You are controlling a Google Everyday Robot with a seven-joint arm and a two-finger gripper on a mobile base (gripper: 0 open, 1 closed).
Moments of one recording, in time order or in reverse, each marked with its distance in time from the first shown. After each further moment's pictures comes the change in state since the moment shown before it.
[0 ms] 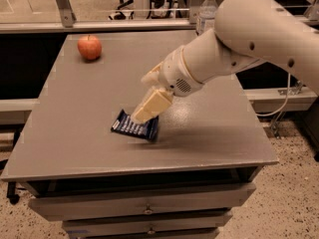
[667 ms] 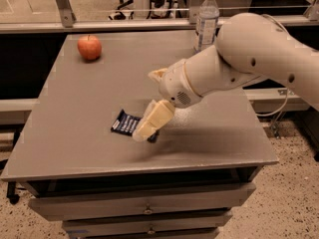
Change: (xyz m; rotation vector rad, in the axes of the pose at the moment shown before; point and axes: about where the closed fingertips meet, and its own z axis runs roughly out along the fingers) arm 0.011 0.012 0.016 -0.029 -0.066 0.009
